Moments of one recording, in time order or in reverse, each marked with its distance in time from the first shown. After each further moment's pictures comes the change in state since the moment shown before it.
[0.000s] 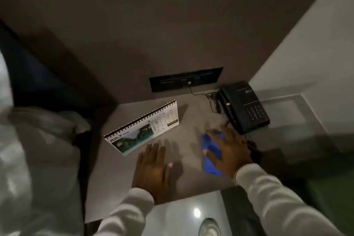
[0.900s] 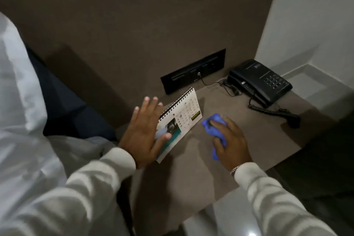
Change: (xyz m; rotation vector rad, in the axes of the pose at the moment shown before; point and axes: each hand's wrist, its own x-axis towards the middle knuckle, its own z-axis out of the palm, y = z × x) left_hand 0.039 -0.097 -0.110 0.247 0.248 0.620; right_hand -0.008 -0.112 0.099 0.578 0.695 0.099
